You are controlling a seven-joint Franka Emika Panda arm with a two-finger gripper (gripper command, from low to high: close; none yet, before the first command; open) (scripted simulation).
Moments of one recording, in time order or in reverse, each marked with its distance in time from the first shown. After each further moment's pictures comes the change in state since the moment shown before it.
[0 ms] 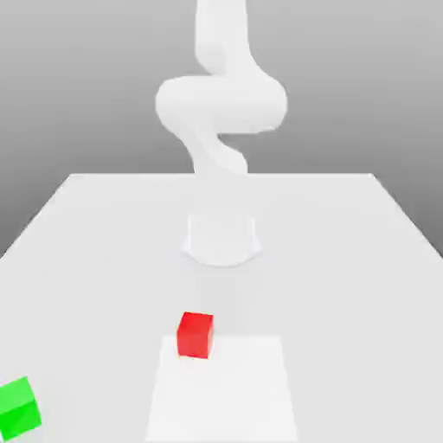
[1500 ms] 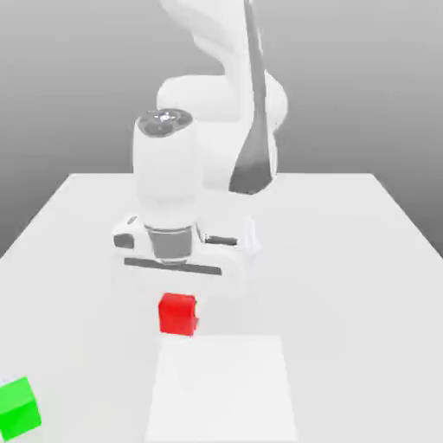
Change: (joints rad) arm -0.165 0.732 -0.081 -0.390 0.072 0.389 -0.077
